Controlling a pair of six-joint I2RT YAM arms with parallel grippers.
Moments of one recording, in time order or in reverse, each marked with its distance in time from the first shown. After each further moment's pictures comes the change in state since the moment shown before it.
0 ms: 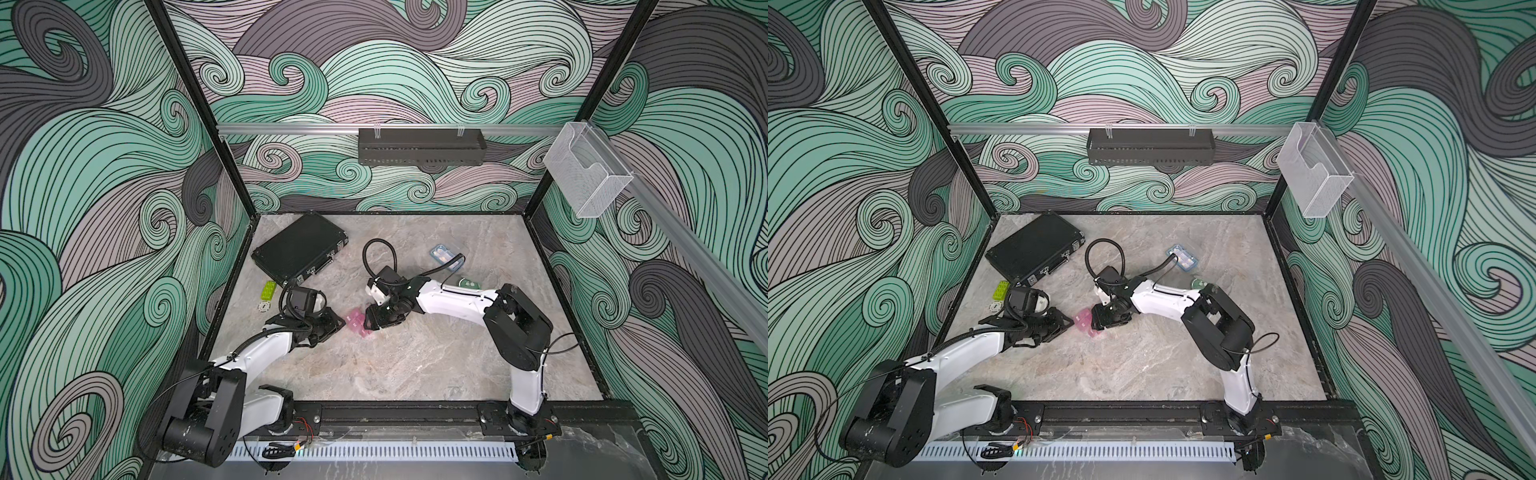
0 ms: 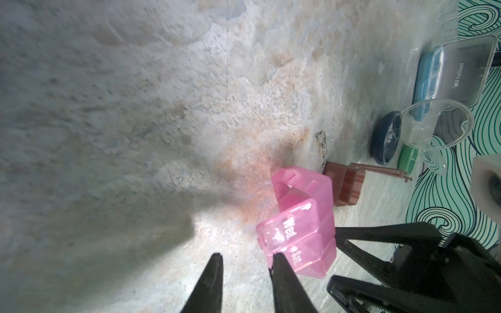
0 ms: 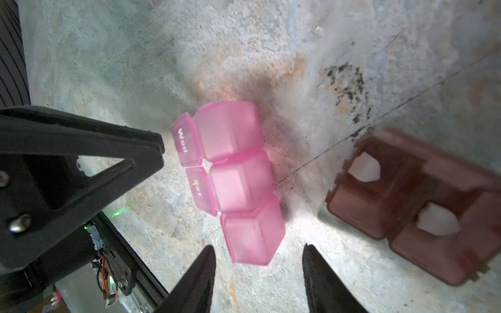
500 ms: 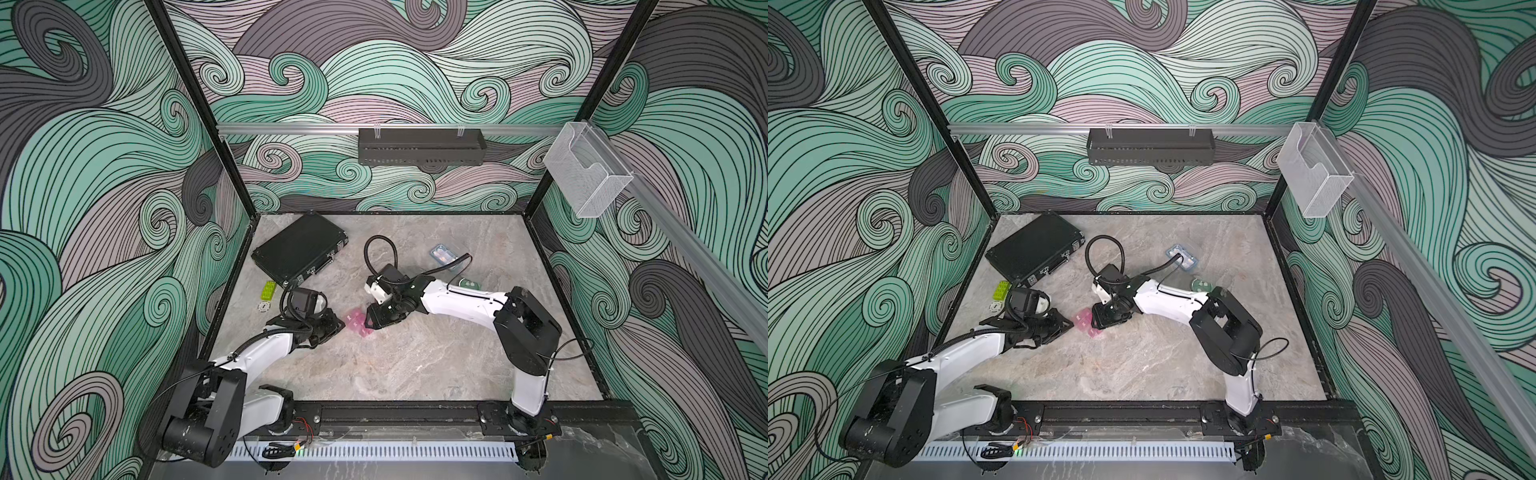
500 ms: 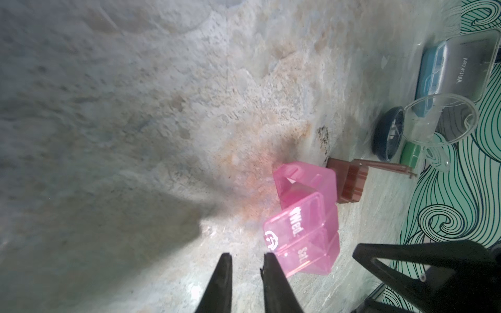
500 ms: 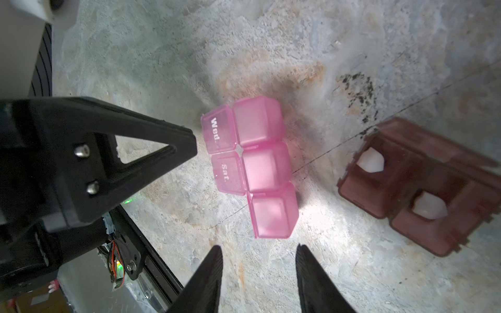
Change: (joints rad) left arm -0.021 0.013 -0.014 0.024 0.000 -0.020; right arm 0.001 -0.051 -0.004 -0.020 -0.002 -0.048
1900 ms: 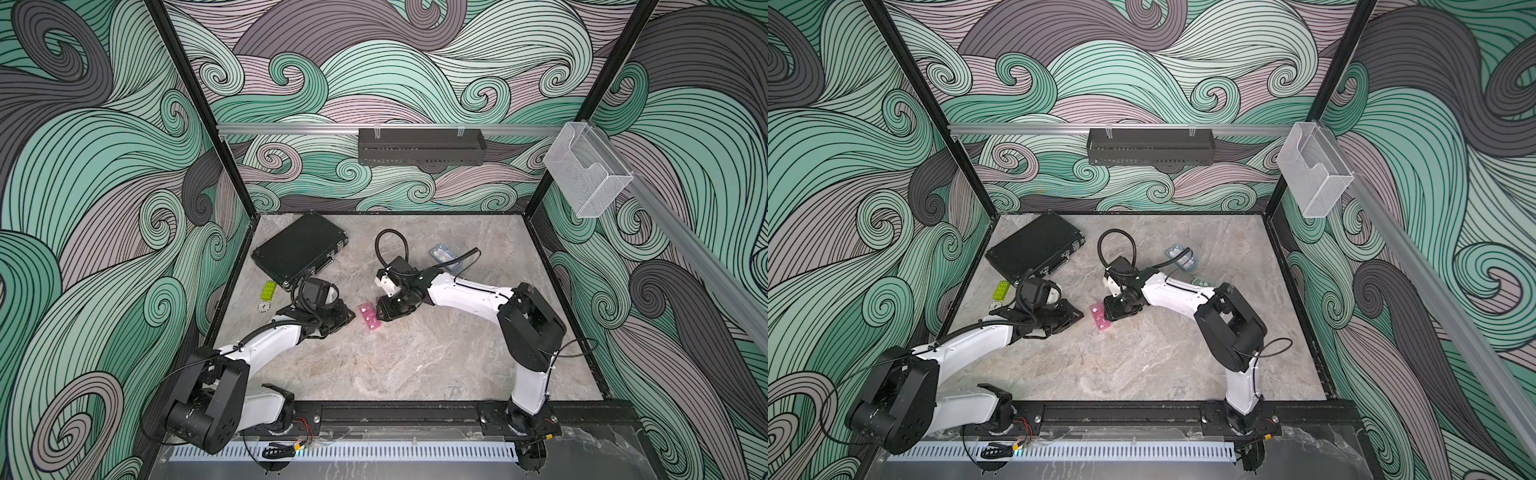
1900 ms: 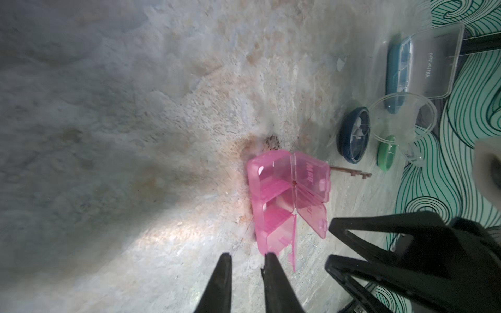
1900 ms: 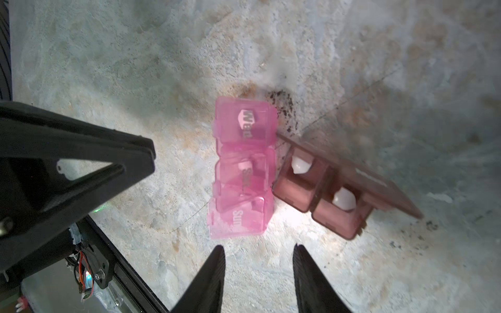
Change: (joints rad) left arm -0.091 0.053 0.137 -0.017 -0.060 -0.018; right arm -0.084 -0.046 -0.030 -0.047 0.040 -0.071
